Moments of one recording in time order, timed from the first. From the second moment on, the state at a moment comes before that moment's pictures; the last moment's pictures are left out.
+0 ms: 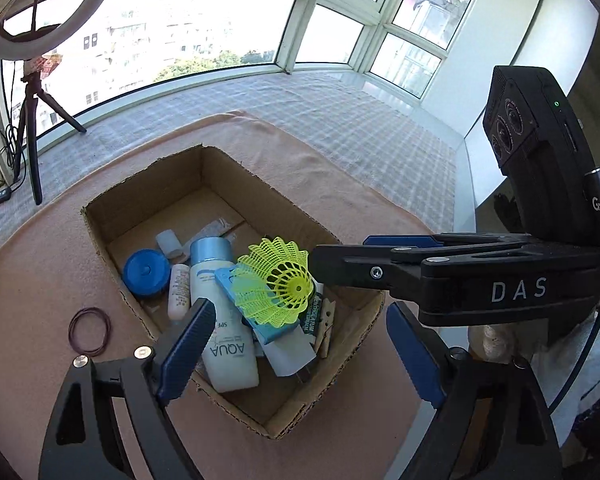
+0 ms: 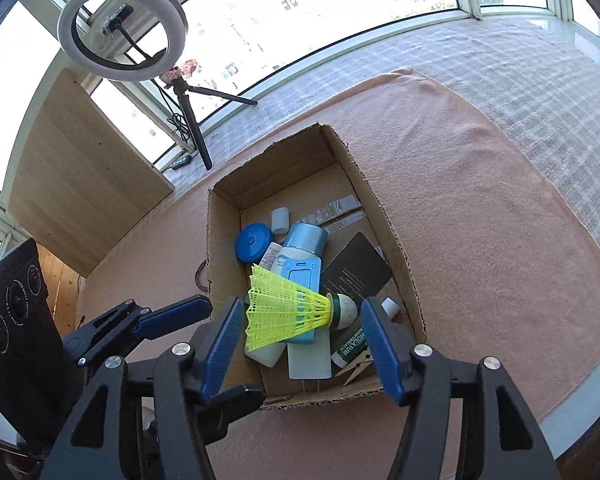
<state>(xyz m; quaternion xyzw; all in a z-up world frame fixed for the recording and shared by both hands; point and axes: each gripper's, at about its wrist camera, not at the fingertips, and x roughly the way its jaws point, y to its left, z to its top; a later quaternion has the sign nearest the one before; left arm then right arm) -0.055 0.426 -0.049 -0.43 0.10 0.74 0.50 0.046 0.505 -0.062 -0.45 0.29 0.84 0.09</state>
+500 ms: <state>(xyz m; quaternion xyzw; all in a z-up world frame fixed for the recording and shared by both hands) -0.065 0.400 -0.046 -0.44 0.11 0.76 0.48 0.035 0.495 -0.063 -0.45 0.27 0.84 0.10</state>
